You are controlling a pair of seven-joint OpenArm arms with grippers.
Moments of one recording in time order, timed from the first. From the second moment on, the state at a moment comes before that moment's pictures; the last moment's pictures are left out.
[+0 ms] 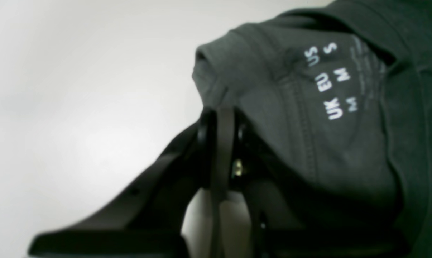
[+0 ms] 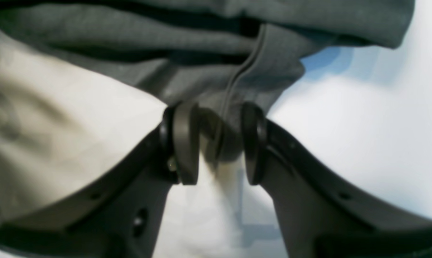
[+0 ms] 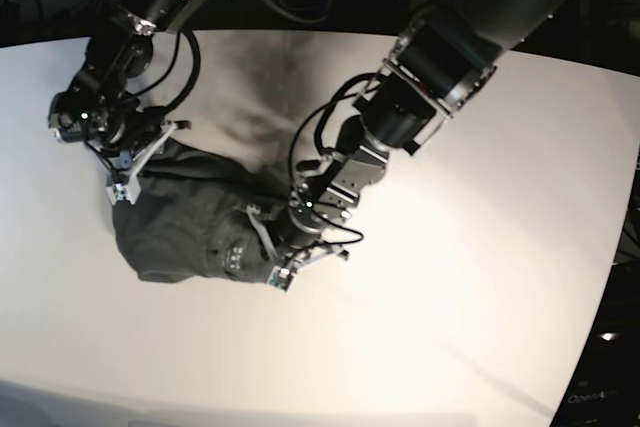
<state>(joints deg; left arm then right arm) -30.7 9.3 39.8 30.1 -18.8 3.1 6.8 1.5 -8.2 36.8 94.1 -4.1 40.6 -70.2</state>
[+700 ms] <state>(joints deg) -30.7 9.3 39.8 30.1 -18.8 3.1 6.8 1.4 -5.8 30.4 93.5 -4.4 40.7 -67.1</state>
